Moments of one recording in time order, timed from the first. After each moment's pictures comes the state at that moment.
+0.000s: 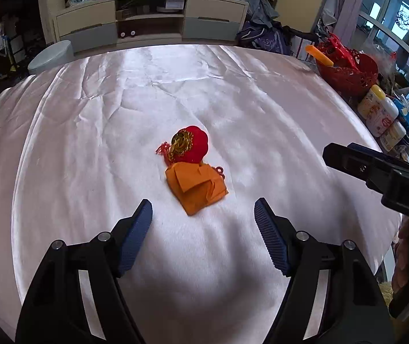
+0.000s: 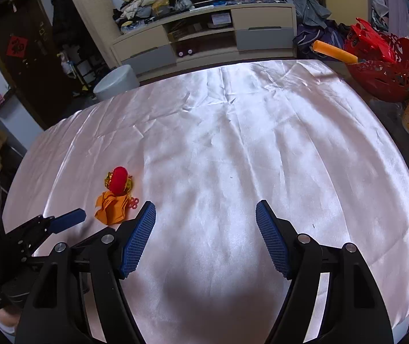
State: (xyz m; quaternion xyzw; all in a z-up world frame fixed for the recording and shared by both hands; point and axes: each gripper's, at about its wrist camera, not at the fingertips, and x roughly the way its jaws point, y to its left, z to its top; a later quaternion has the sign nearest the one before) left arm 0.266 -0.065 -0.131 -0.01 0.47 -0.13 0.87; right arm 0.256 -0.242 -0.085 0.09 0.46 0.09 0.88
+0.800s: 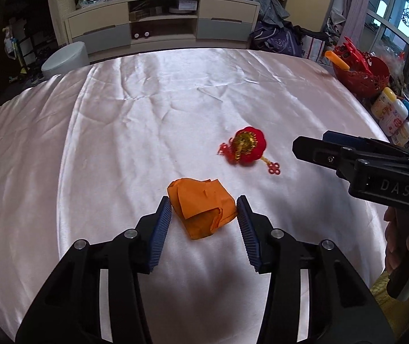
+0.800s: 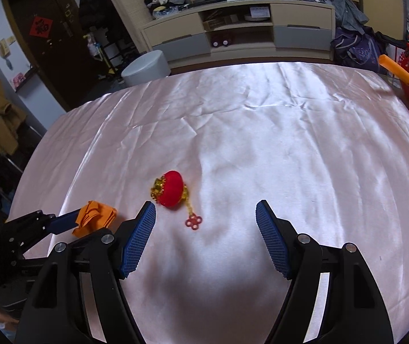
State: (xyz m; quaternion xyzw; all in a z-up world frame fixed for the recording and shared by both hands) left arm 0.259 -0.003 -0.119 0.00 0.47 -0.11 0.87; right arm 0.289 -0.163 -0.094 0.07 0.48 0.16 0.86
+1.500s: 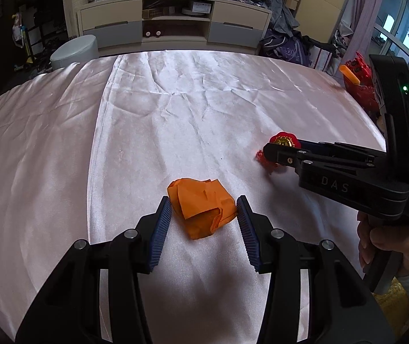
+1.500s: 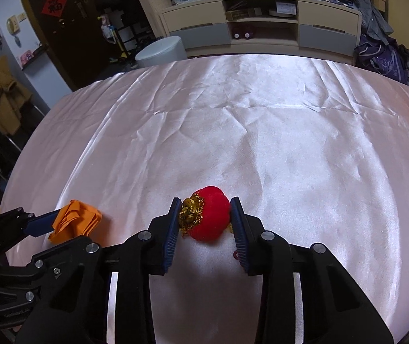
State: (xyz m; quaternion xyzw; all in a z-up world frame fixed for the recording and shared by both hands) left arm 0.260 0.041 -0.122 -0.02 0.47 -0.10 0.88; right arm 0.309 -0.108 -0.118 0.03 0.48 0.19 0.85
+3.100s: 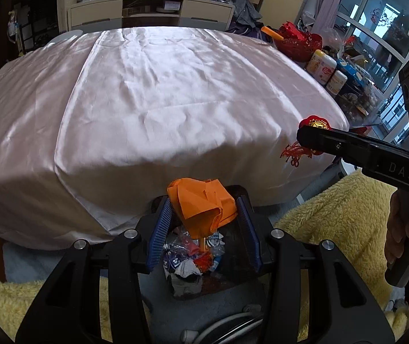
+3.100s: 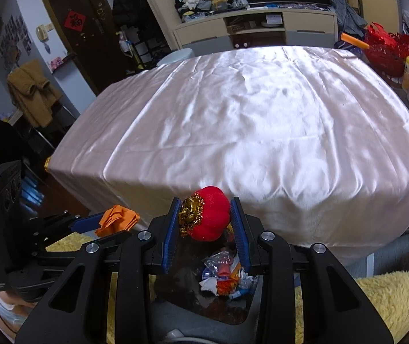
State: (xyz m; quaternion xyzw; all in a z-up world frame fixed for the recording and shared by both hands) left arm -0.006 -0.012 -0.130 -0.03 0.47 -0.16 0.87; right arm 0.023 -0.184 -0.075 0.07 0.45 0.20 0.87
